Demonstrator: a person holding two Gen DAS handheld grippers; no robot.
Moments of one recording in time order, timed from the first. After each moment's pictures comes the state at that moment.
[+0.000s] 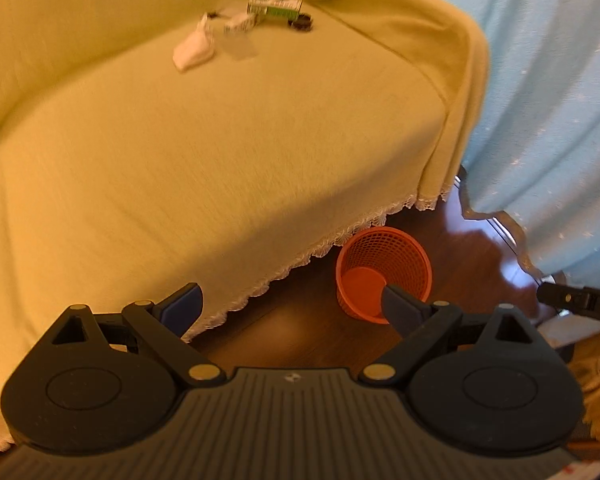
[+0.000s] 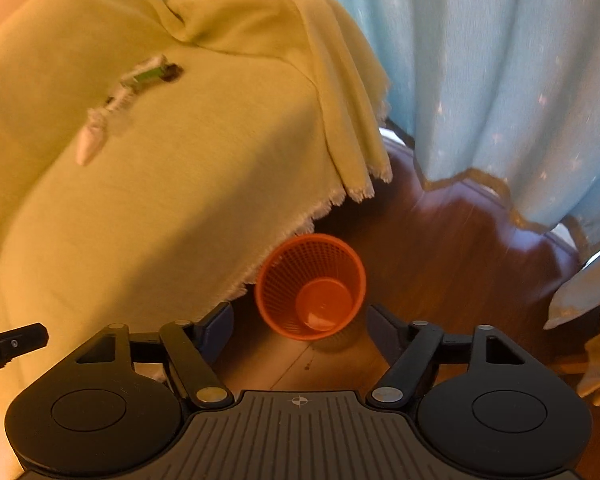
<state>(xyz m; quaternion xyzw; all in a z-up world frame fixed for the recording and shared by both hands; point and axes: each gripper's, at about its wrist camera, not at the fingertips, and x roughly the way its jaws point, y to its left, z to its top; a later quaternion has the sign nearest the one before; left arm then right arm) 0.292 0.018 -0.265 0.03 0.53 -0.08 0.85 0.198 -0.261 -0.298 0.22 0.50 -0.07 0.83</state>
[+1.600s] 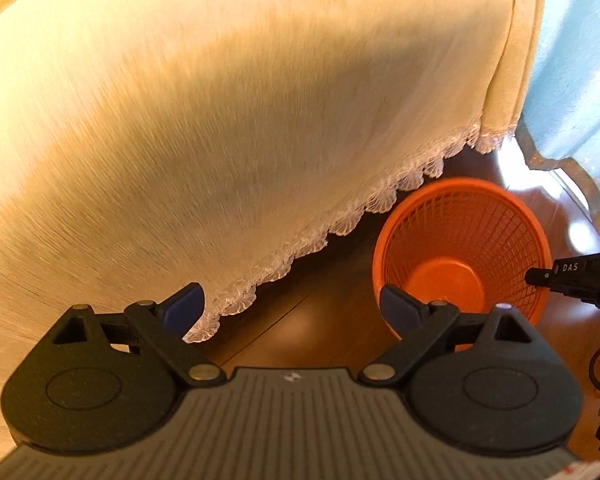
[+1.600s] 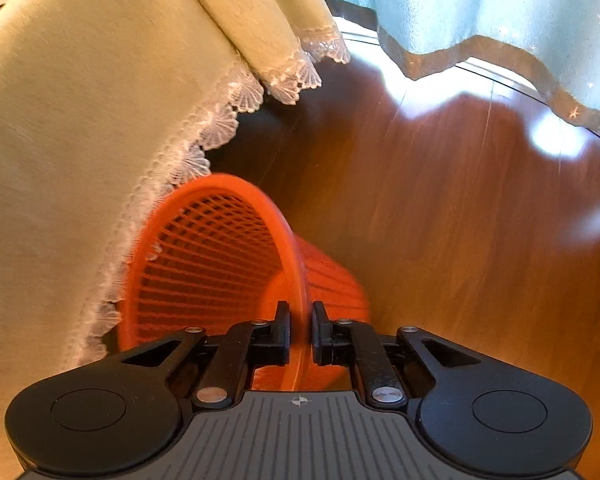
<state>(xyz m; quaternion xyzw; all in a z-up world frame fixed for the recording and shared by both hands) 0.363 -0.018 -0.526 0.08 0.54 -0.09 0.83 0.288 -0.308 -0.616 0.29 0.54 -0.15 0.78</state>
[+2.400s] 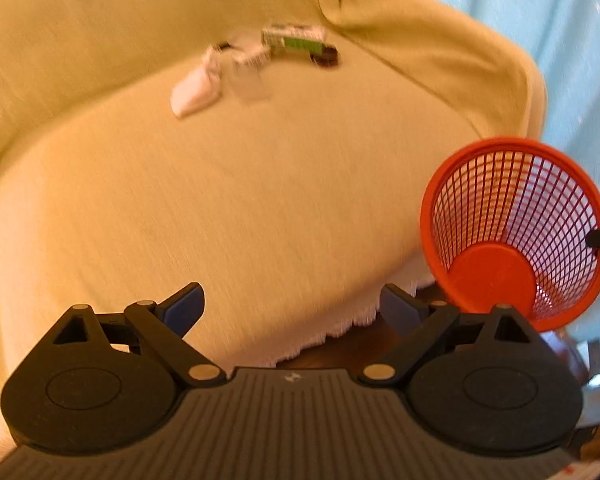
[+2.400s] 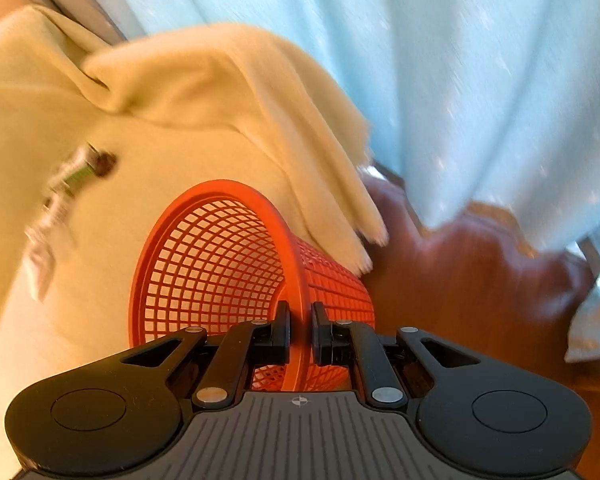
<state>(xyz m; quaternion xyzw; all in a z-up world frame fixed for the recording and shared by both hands) 0.408 -0.032 -0.283 0.04 0.49 -0.02 0.87 0.380 -0.341 -0.289 0.29 0.48 -0.14 0.82</state>
